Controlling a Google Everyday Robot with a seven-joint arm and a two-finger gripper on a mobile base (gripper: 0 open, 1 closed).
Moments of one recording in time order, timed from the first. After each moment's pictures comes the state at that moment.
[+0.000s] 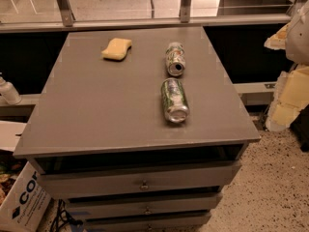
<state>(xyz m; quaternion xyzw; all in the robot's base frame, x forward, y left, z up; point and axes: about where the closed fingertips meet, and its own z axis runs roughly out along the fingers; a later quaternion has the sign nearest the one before) 0.438 -0.217 0.976 -0.60 0.78 -0.03 0.16</state>
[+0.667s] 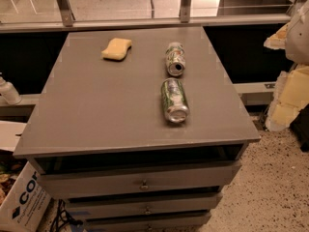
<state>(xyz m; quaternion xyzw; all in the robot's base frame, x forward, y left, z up) 0.439 -0.216 0.976 -0.61 0.78 -0.03 0.16</state>
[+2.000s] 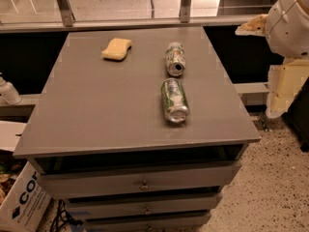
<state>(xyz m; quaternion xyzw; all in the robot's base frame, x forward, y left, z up) 0.470 -0.197 0.979 -0.74 0.65 -0.07 0.17</state>
